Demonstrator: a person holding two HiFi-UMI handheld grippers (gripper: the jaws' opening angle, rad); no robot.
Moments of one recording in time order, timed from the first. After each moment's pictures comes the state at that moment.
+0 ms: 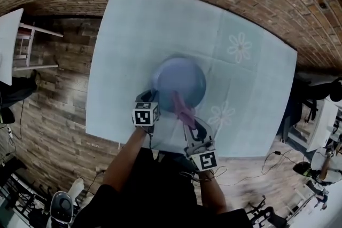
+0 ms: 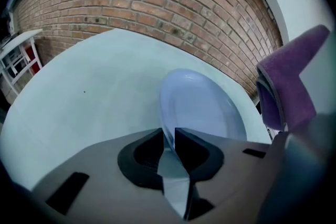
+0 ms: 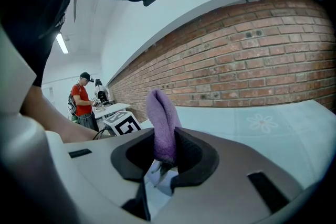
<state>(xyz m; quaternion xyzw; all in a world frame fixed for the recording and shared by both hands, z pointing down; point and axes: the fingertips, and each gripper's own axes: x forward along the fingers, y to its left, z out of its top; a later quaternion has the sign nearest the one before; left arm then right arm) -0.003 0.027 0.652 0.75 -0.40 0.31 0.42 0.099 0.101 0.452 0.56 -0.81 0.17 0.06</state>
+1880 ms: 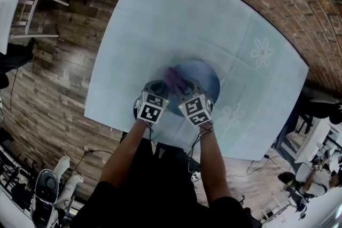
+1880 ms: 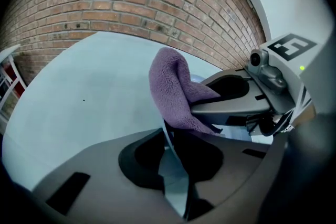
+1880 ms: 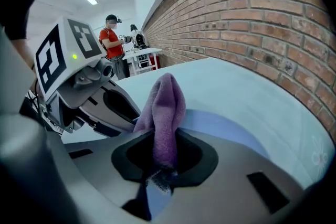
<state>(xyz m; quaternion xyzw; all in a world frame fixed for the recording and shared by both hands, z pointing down) -0.018 0.034 0.654 0.80 -0.33 0.34 0.37 0.003 0.010 0.621 0.31 -0.86 0.18 0.37</state>
